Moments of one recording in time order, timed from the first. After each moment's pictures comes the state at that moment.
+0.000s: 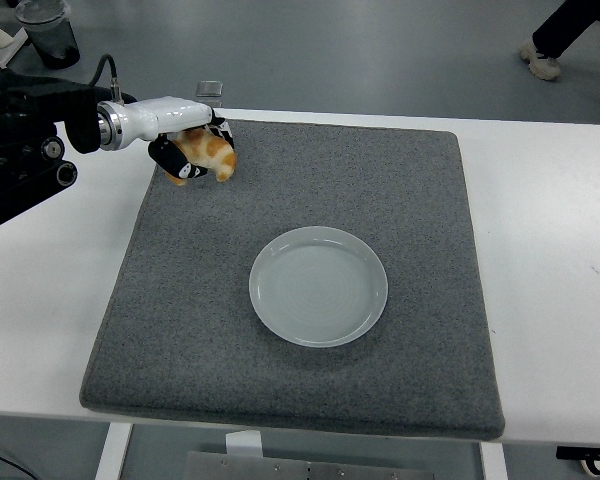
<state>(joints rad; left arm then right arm) -1.12 0.66 -0.29 -1.07 1.49 -0.16 -0.15 0.08 0.00 -0.15 0.13 0.03 -0.02 -0.06</state>
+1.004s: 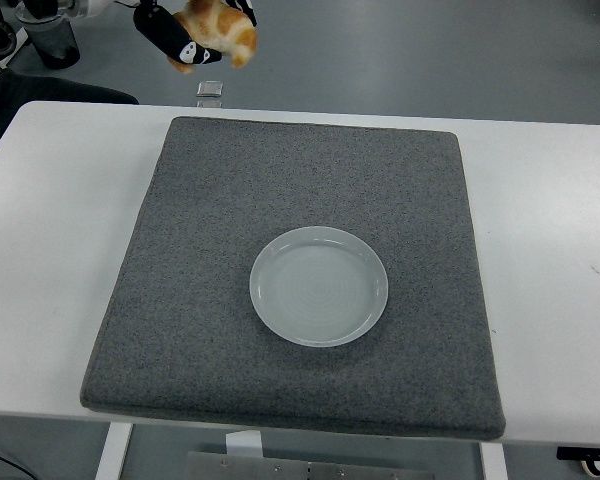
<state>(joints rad) -1.42 0.77 -0.28 -1.23 1.31 -0.28 -0.15 0.08 0.00 -0.15 0.13 0.03 -0.02 -0.06</state>
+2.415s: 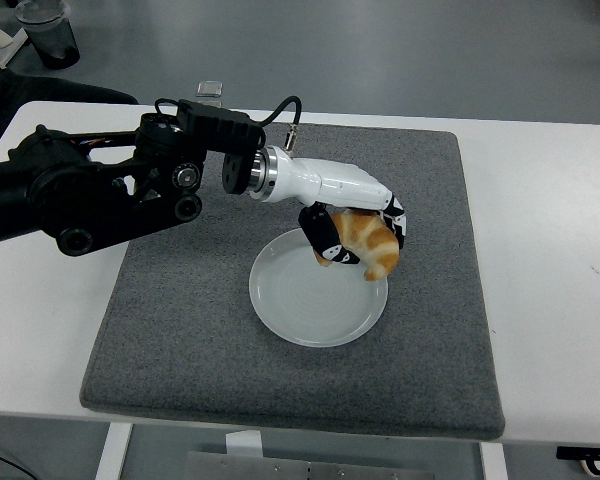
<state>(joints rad) -1.21 0.39 -0.23 -1.32 1.47 -0.34 -0.18 0.08 0.00 -0.15 0.13 0.03 -0.02 -0.06</state>
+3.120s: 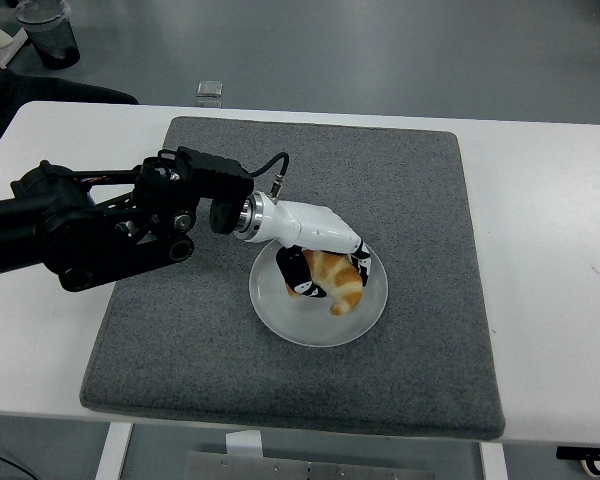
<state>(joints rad) -1.11 0.39 -0.19 -1.31 1.61 -0.33 -0.18 0.08 0.00 -0.15 0.13 0.03 -0.02 -0.06</state>
